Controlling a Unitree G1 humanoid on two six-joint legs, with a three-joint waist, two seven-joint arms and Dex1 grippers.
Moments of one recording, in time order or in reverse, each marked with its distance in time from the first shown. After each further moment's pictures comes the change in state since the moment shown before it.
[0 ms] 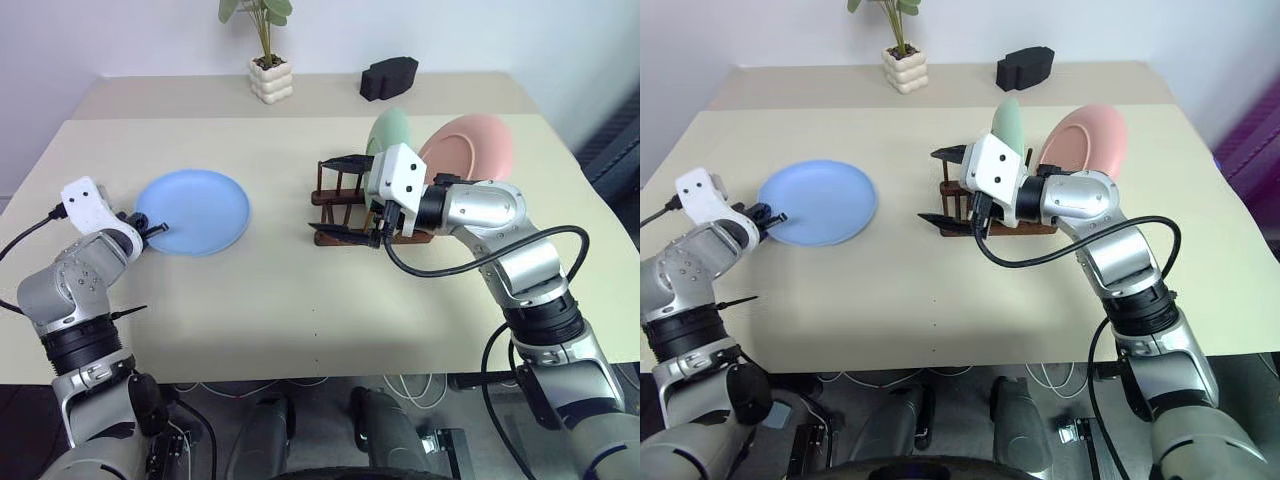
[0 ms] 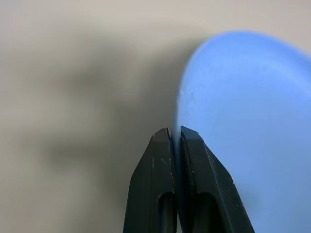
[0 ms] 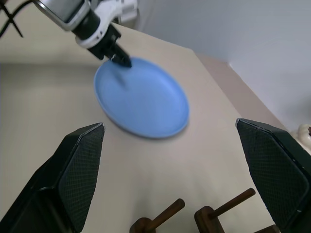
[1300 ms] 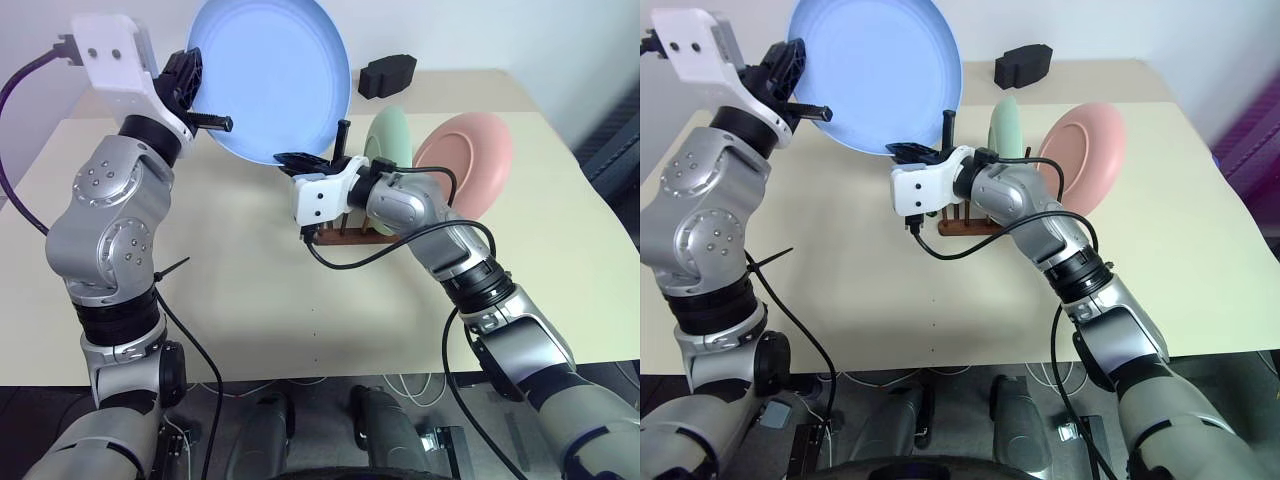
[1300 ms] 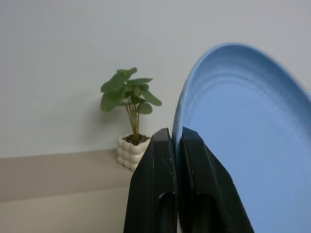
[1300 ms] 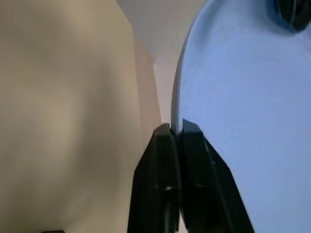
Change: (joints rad) left arm -0.203 -0.040 -0.330 -0.409 0.000 -0.222 -0.039; right arm -0.195 0.173 0.194 0.368 -0.713 -0.536 -0.371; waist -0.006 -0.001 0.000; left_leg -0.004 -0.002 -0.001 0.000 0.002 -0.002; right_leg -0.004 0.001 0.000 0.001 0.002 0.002
